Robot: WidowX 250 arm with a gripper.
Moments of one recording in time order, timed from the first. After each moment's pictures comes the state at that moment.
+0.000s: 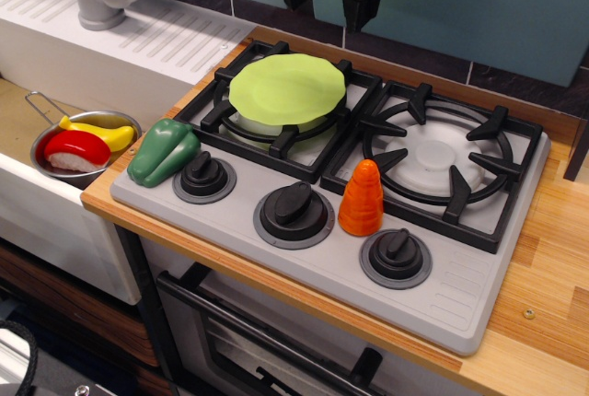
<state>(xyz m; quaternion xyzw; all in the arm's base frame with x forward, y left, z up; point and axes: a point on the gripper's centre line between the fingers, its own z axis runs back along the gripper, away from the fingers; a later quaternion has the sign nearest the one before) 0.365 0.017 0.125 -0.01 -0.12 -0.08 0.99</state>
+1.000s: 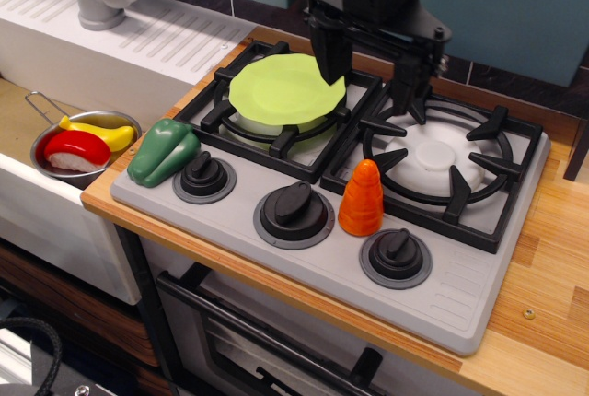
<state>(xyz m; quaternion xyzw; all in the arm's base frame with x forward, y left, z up) 0.316 -0.039 0.106 0.00 -0.10 -0.07 0.99</state>
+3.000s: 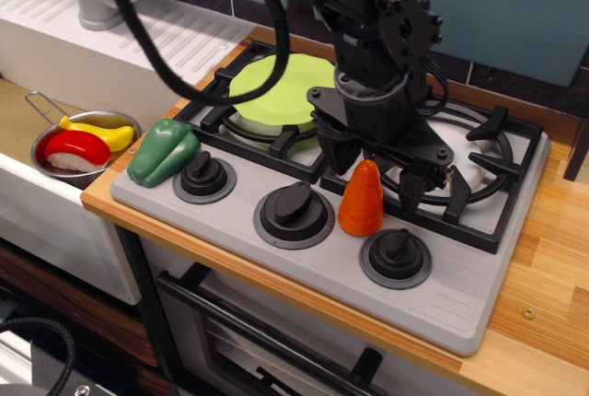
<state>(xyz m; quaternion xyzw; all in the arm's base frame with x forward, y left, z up) 0.288 -0.063 0.057 -0.02 -0.16 -0.08 0.98</state>
